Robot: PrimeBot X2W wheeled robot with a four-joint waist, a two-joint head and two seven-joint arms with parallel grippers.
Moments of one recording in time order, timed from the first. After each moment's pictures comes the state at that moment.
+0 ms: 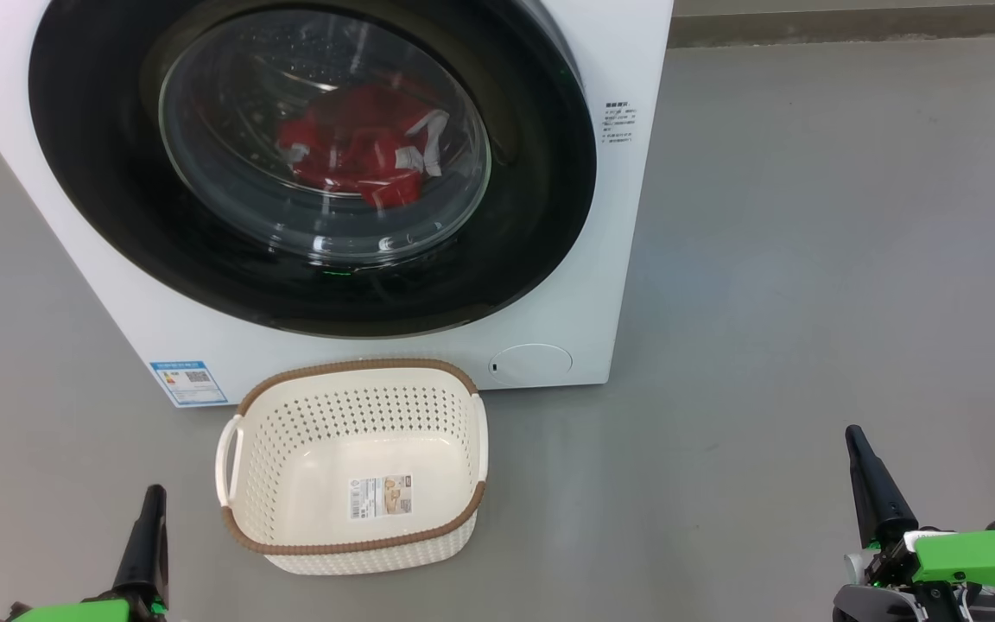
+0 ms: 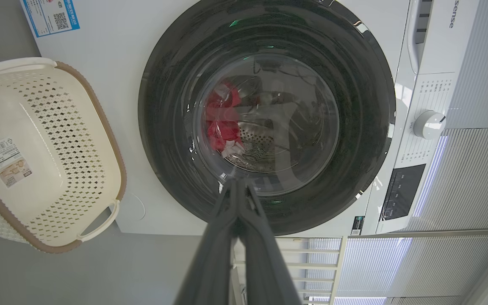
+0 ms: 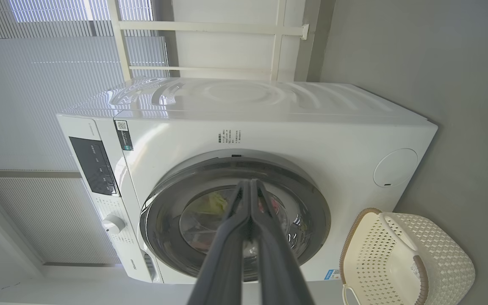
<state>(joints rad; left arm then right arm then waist) -0.07 0.05 0.06 0.26 -1.62 -0.13 0.10 -0.10 -0.06 -0.12 0.28 1.61 0.13 0.10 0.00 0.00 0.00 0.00</state>
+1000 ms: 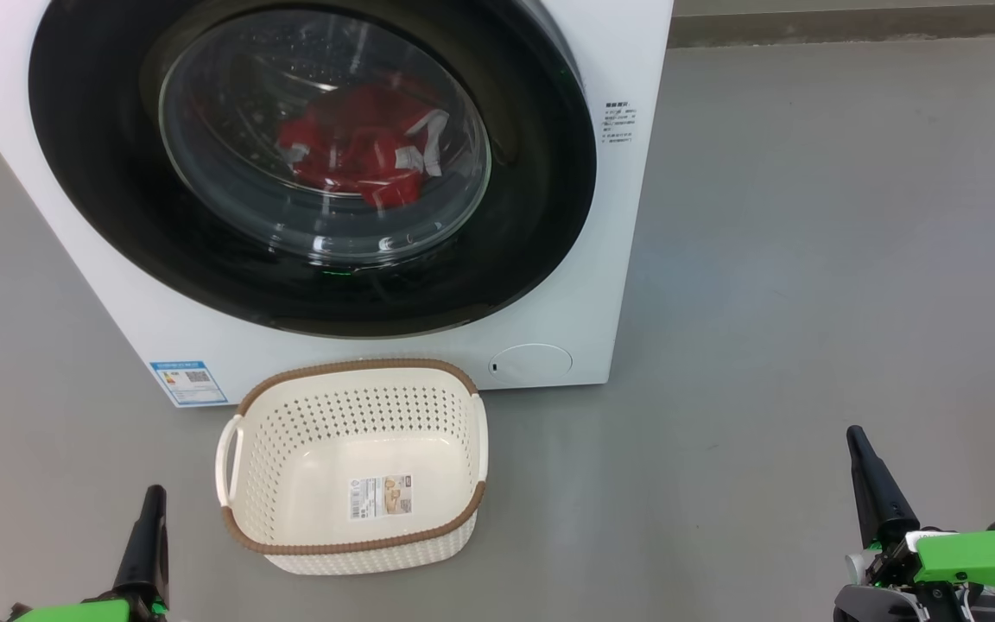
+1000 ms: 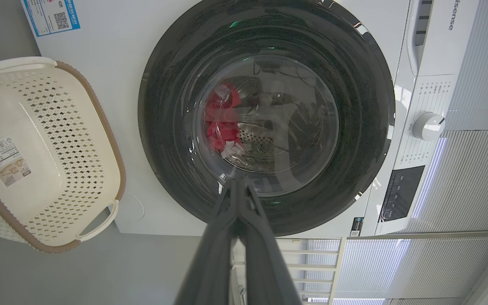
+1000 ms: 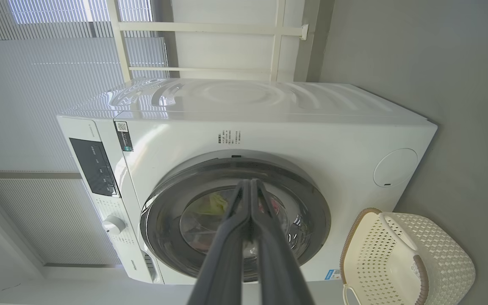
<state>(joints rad) -0.07 0.05 0.07 0.26 -1.62 -0.13 0.10 -0.10 -0.05 -0.13 0.27 1.61 0.13 0.10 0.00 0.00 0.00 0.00</state>
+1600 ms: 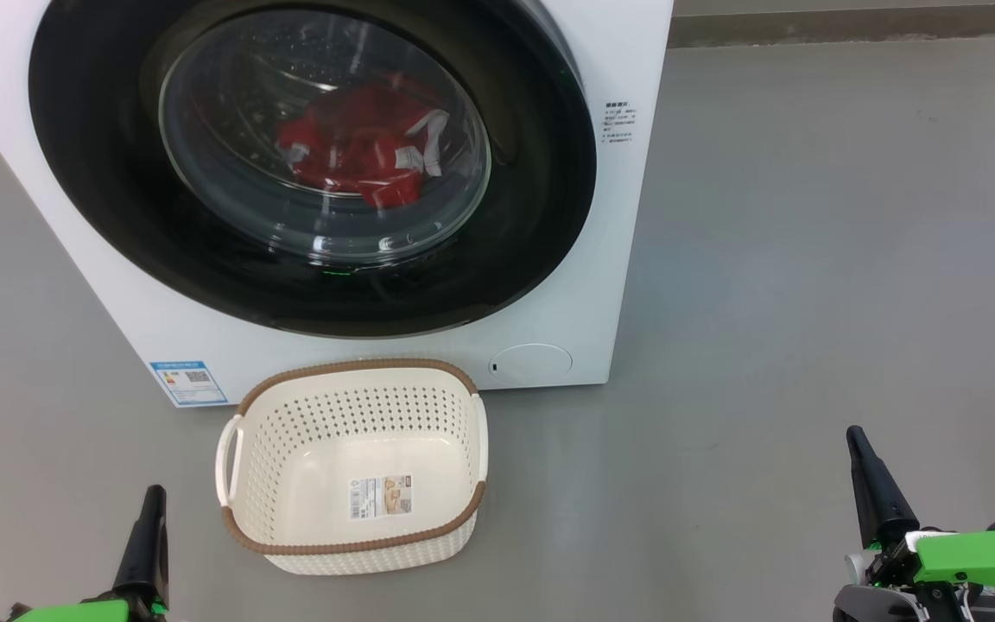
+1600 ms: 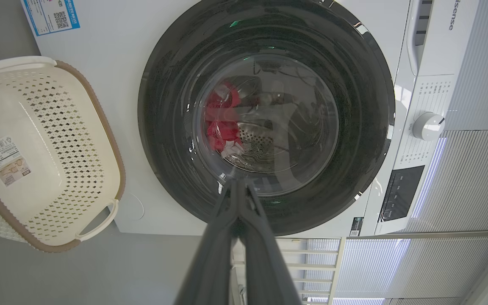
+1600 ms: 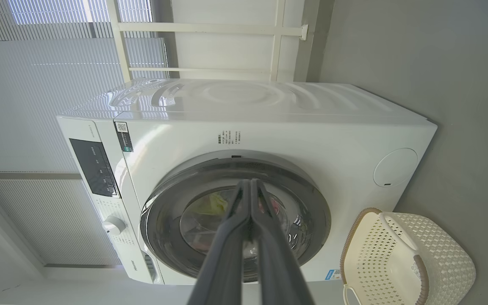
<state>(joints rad) -0.07 0.05 0.07 0.26 -1.62 -0.13 0.10 -0.10 -0.05 -0.13 0.27 1.61 0.13 0.10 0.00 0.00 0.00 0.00</state>
